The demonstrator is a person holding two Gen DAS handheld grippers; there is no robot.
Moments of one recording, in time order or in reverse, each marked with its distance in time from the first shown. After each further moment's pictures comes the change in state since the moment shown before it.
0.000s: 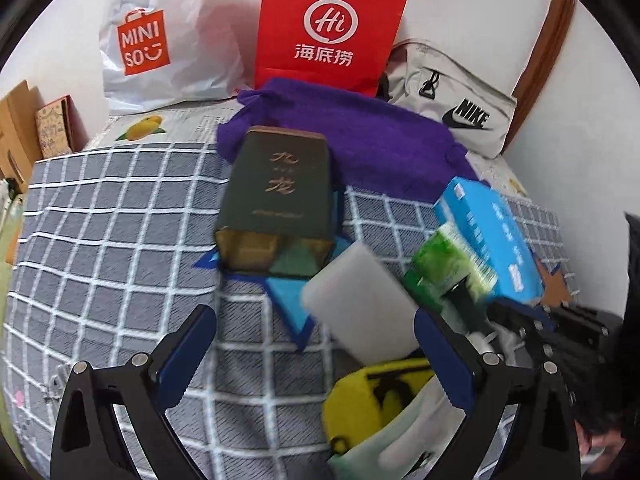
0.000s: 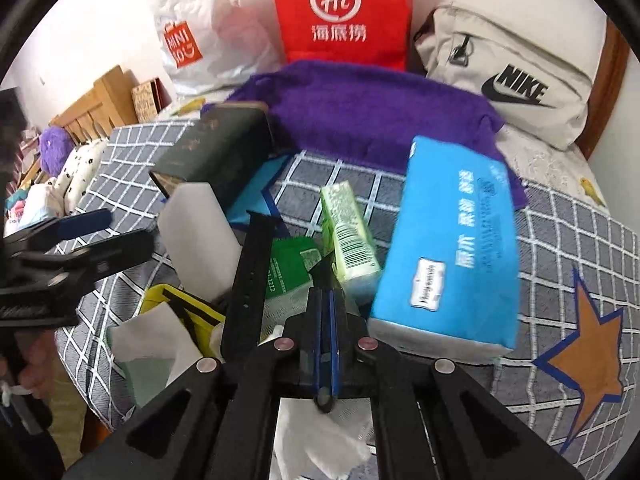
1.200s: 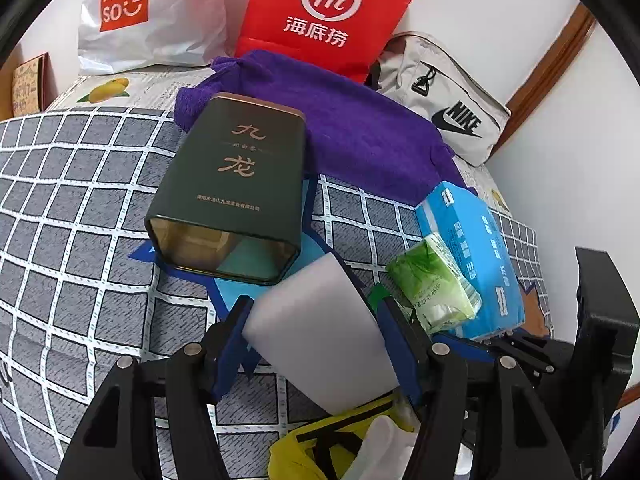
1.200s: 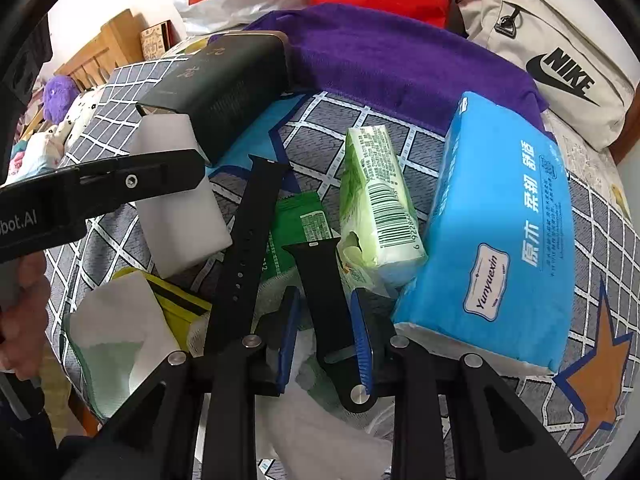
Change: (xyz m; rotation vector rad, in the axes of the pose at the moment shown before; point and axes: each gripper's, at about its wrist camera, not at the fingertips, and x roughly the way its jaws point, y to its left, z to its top) left arm 0.035 0.003 0.003 -0.099 0.053 -0.132; right arm 0.052 0.010 -0.003 -0.103 0.177 0.016
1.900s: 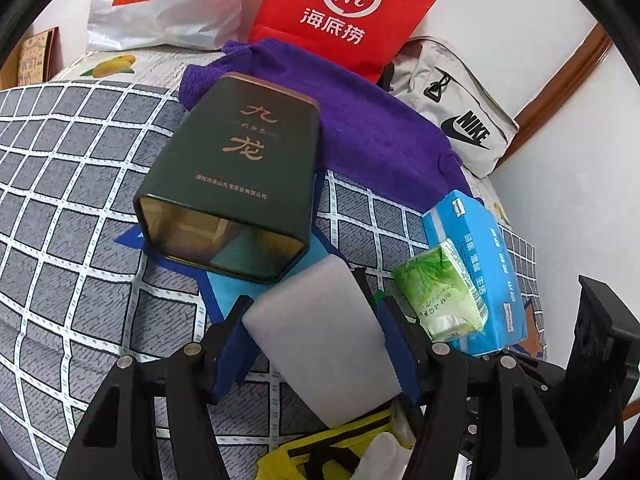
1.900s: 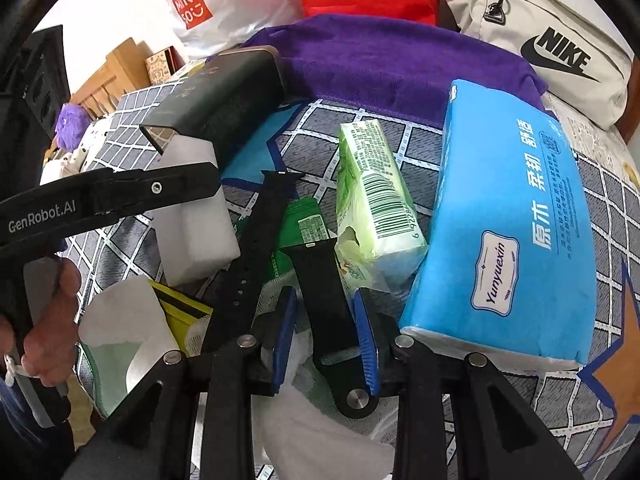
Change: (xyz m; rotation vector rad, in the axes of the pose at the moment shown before) left arm 0.014 0.008 0.000 -0.069 -0.001 -0.028; right arm 0.003 -0.016 -0.007 0.066 -0.063 0.094
